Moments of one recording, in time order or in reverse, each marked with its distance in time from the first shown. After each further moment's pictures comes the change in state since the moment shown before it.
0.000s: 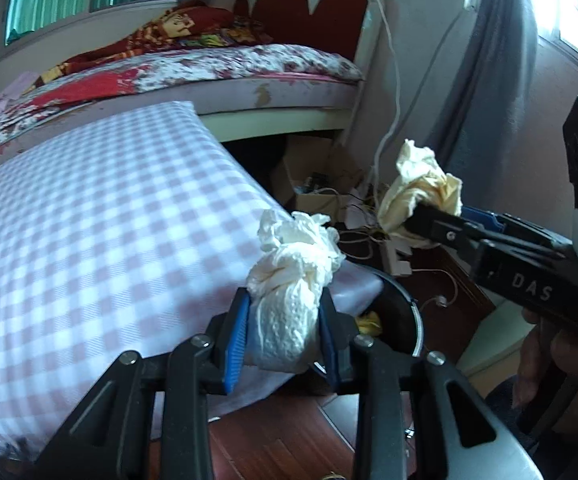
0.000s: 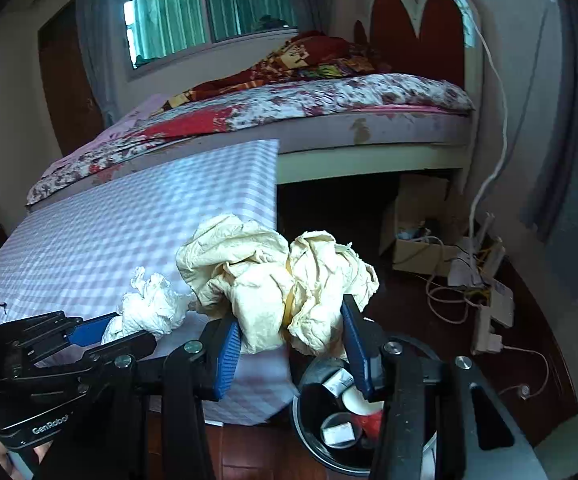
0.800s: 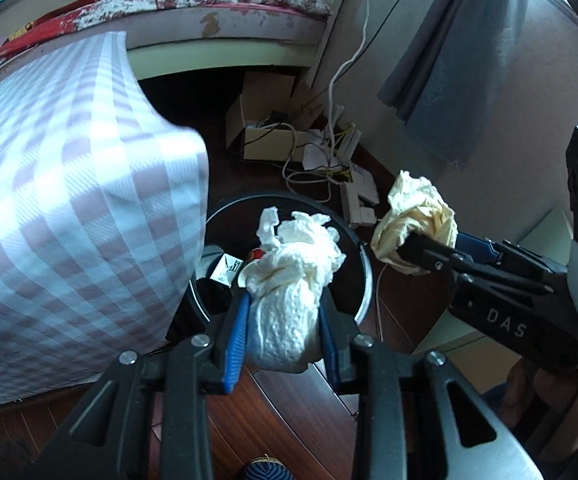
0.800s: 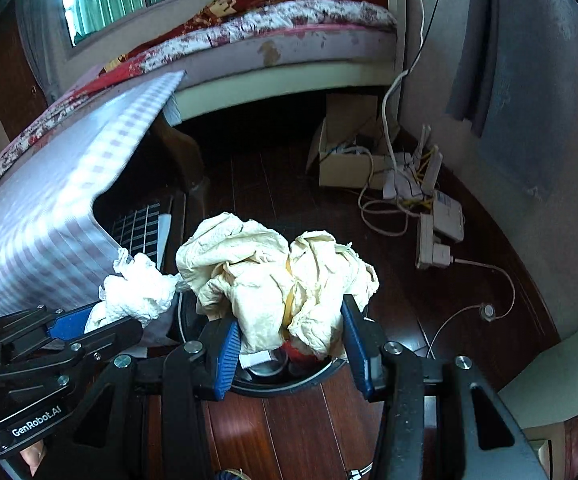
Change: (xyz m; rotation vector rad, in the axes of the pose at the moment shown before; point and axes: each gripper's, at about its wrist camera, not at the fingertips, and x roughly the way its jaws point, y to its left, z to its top) left arm 0.078 -0.095 -0.055 -0.036 0.162 -0.050; right arm 0.013 -0.111 -0.099 0.097 0.199 -0.117
